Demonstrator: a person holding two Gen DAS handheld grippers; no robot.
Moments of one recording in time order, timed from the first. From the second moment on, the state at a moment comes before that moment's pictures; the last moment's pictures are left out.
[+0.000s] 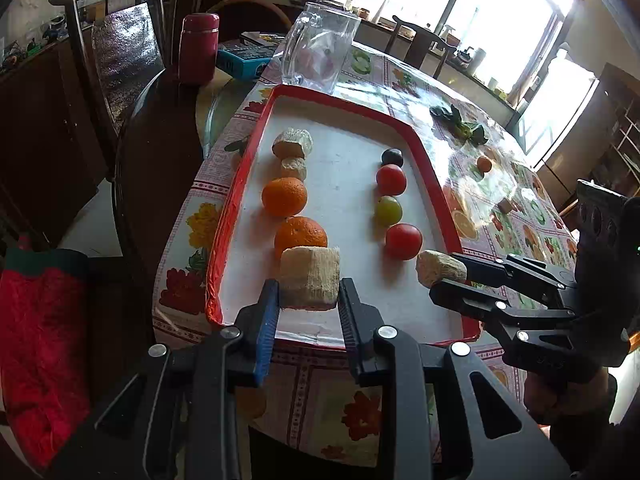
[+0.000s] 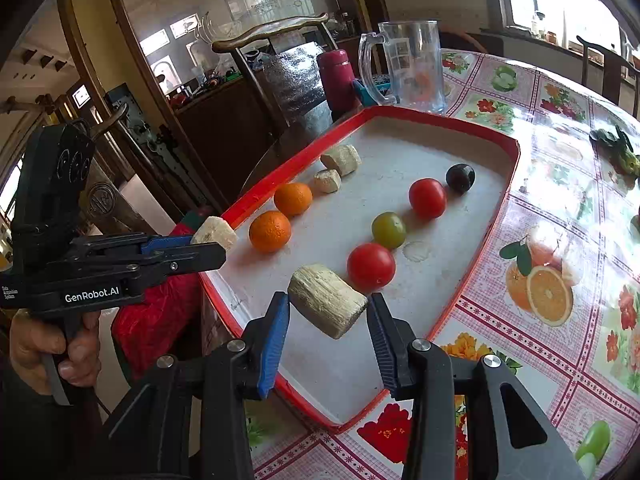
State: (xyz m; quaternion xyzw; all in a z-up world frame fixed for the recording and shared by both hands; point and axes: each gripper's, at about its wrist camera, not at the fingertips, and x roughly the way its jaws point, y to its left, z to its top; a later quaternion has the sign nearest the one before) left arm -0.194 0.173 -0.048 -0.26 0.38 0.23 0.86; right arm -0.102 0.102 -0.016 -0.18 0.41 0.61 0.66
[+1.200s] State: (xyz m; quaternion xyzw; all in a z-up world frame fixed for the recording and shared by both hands) left arm -0.181 0.181 -0.053 -0.24 0.41 0.24 0.84; right arm -0.073 0.088 -0.015 -0.16 0.42 0.60 0.66
